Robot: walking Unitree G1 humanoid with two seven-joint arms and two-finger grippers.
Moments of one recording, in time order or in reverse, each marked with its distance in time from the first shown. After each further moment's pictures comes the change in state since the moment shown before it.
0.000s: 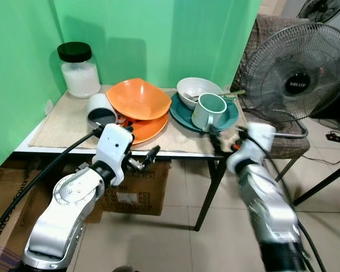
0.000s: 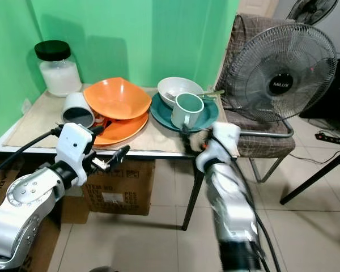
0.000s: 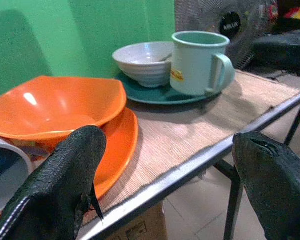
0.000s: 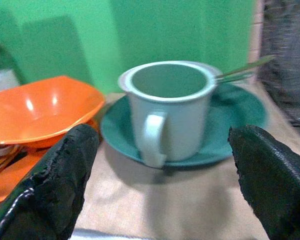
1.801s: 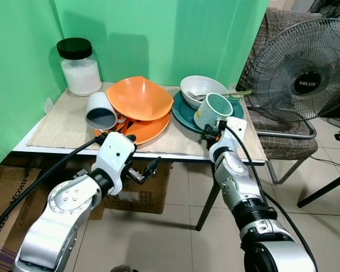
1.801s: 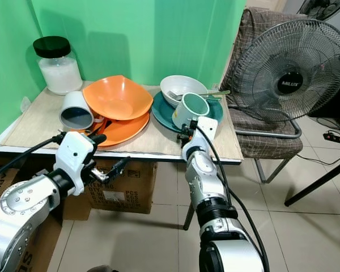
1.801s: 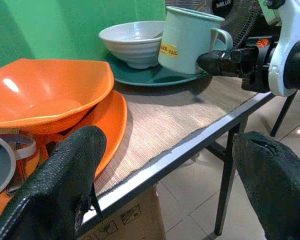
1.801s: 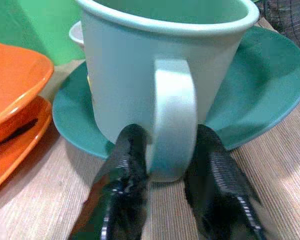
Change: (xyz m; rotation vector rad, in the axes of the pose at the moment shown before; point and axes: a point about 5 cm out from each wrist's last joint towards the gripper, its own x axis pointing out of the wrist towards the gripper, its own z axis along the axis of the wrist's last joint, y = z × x) left arm -0.012 -0.006 -0.002 0.019 0.046 -0.047; right arm 0.049 0.007 -0.034 0.079 0.119 -0.146
